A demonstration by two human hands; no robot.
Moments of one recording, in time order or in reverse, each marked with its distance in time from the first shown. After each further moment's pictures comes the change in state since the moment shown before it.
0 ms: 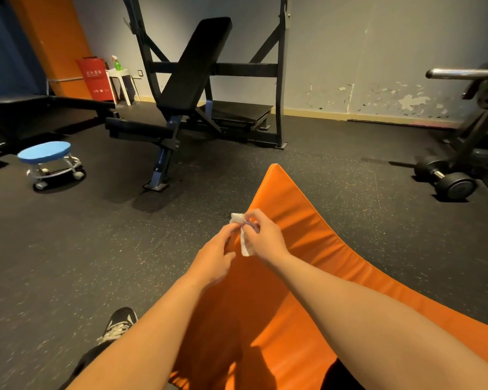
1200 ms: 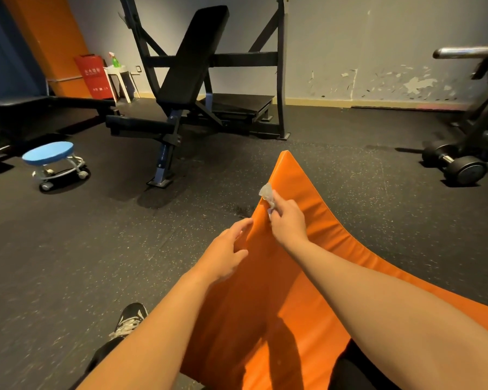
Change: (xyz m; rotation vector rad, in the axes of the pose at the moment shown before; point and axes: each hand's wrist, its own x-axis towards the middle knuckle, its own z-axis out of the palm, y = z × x) left_hand 0.002 0.000 0.000 0.043 -0.100 0.048; right_hand 0.027 0.029 -0.018 -0.171 0.170 0.025
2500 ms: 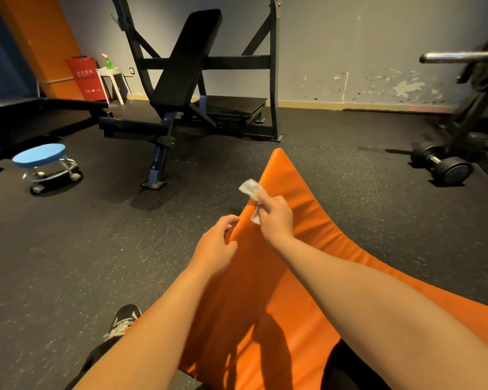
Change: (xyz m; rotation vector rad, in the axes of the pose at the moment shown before) left_hand -0.002 0.011 -0.002 -0.034 0.159 -0.069; right_hand -0.006 -0.014 0.003 0.060 0.061 -0.042
